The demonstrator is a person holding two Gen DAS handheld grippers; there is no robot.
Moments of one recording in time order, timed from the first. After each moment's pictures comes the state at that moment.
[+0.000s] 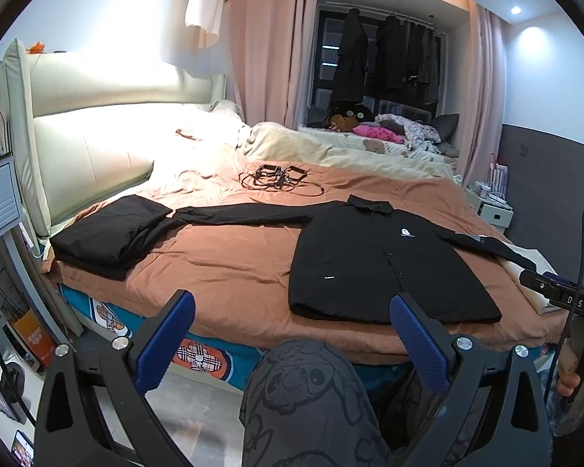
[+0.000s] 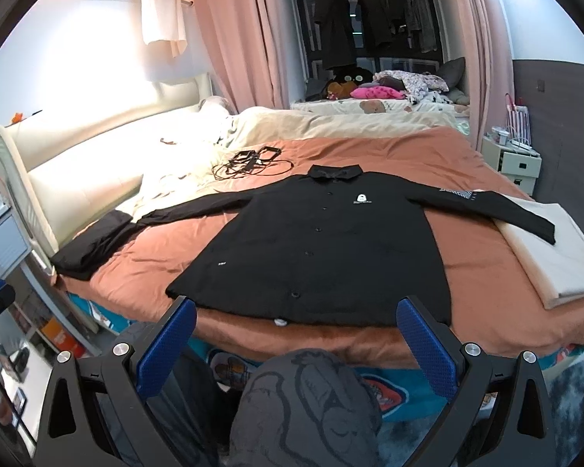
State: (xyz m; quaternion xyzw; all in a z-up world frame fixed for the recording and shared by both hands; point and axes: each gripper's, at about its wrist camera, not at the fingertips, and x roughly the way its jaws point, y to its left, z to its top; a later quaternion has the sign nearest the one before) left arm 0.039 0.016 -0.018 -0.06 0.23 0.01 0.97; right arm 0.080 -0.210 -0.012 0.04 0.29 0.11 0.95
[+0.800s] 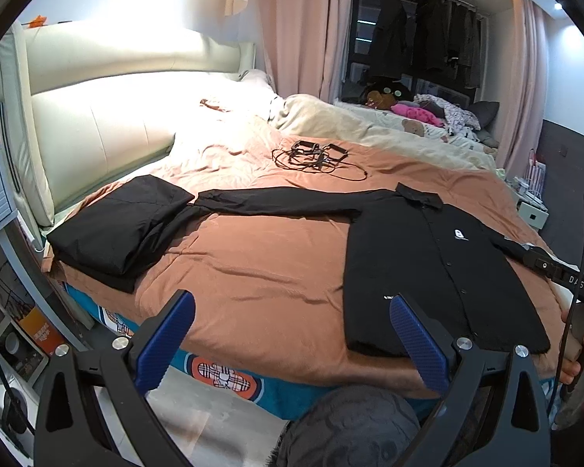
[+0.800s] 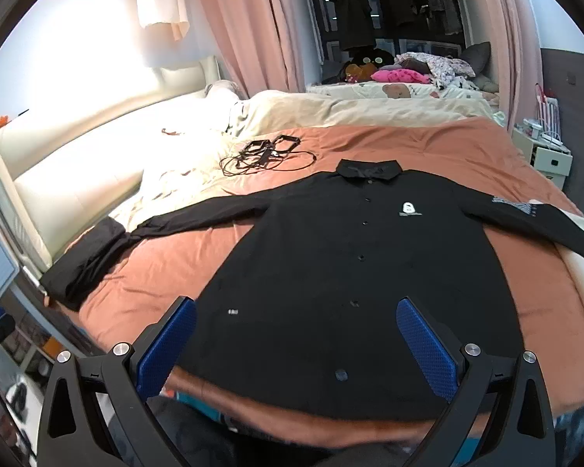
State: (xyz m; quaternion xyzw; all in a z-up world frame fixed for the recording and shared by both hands) left arm 0.160 0.082 -0.033 -0.07 0.28 0.06 0.95; right arm 0.227 -0.140 -0.023 0.05 0.31 0.13 0.94
